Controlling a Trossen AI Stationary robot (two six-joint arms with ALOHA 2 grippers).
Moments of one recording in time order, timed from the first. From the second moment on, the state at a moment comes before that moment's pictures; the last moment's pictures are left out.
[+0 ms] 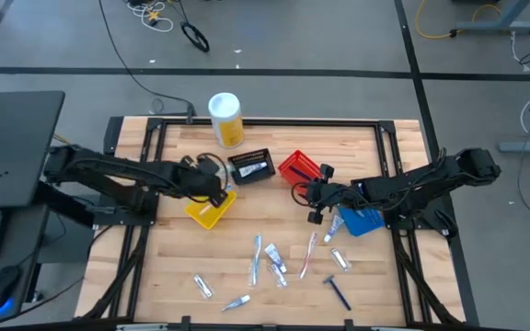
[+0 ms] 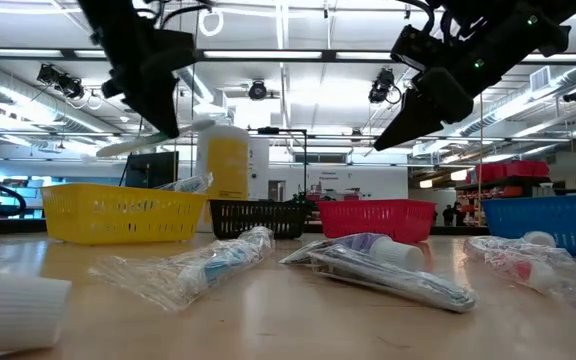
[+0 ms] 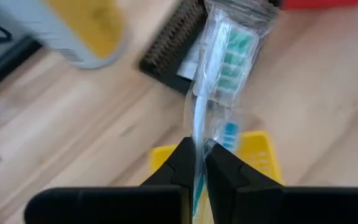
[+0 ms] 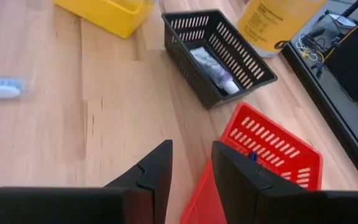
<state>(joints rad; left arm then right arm) -0.08 1.26 0.92 -0.79 -0.57 -0.75 0.14 1.31 0.67 -0.05 0.46 0.02</state>
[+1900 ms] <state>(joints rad) -0.25 1.39 0.95 -0.46 -0.37 -0.52 0.14 1.31 0.67 -0.01 0.33 0.02</state>
